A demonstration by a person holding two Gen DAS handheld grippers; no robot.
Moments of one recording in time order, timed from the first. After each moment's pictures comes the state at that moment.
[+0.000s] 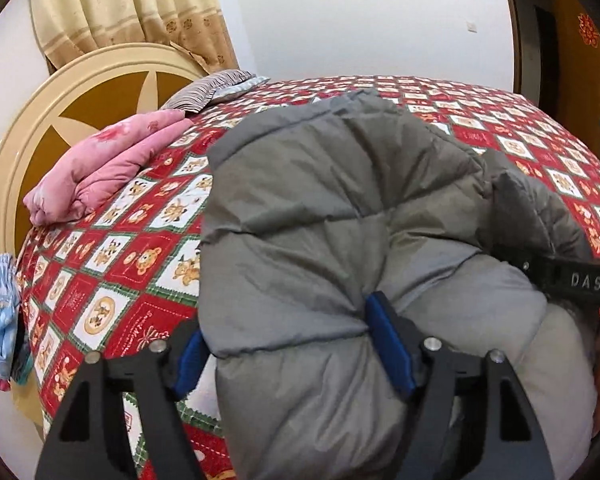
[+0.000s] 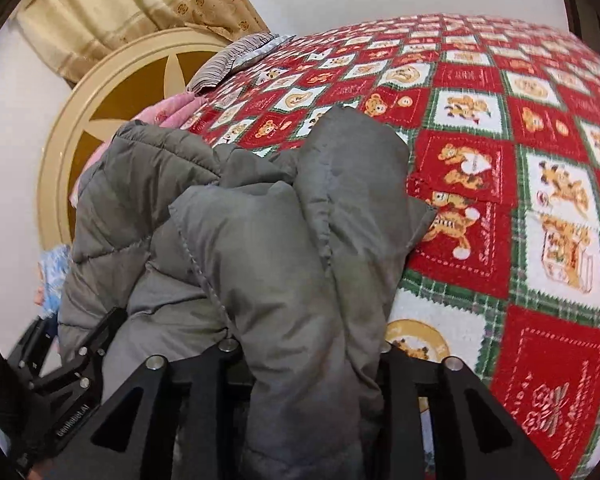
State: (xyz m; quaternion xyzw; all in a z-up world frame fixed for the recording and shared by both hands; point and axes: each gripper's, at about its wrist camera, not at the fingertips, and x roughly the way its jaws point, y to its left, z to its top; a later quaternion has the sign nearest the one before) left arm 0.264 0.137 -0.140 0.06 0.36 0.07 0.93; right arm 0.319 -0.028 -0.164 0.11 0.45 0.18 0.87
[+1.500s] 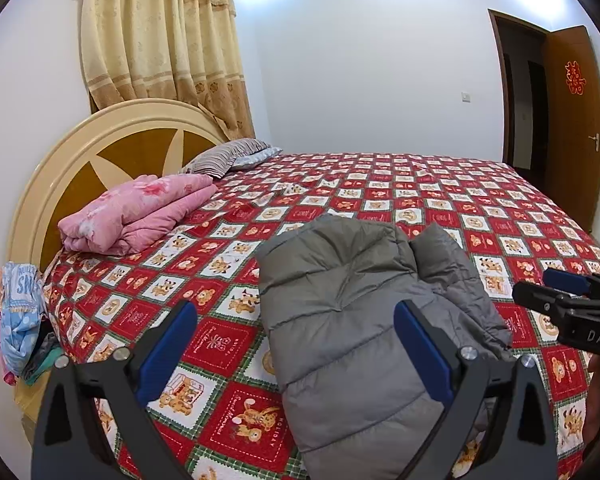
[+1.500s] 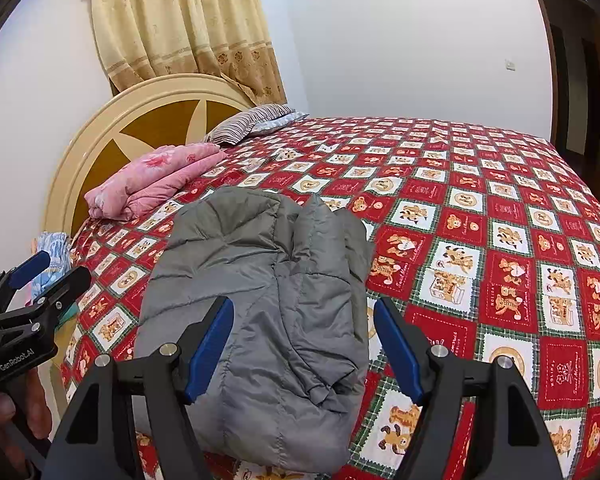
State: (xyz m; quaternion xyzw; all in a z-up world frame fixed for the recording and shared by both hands) left arm 0.139 0.141 -0.047 0.04 0.24 0.07 0.97; right arm 0.170 -0.050 -0.050 0.03 0.31 0.15 0.94
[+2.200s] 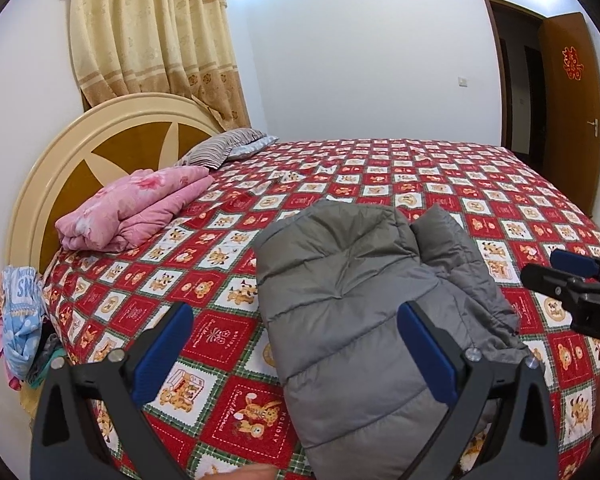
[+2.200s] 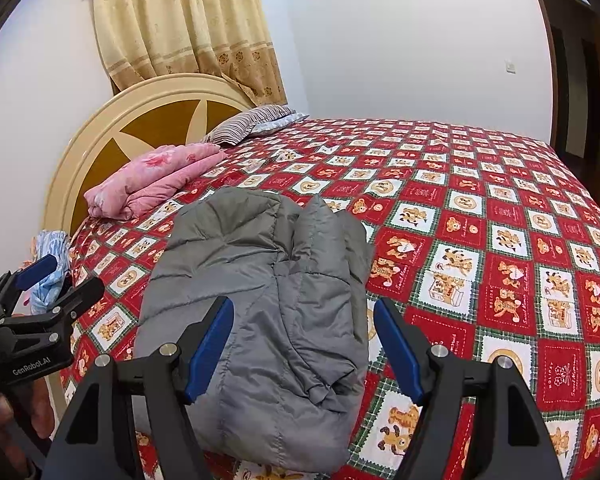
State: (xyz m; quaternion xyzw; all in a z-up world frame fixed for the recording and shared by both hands) left arm 0.147 0.138 -0.055 0.06 0.26 0.07 0.96; right arm 0.169 -0.051 -0.048 0.03 0.31 0.15 0.94
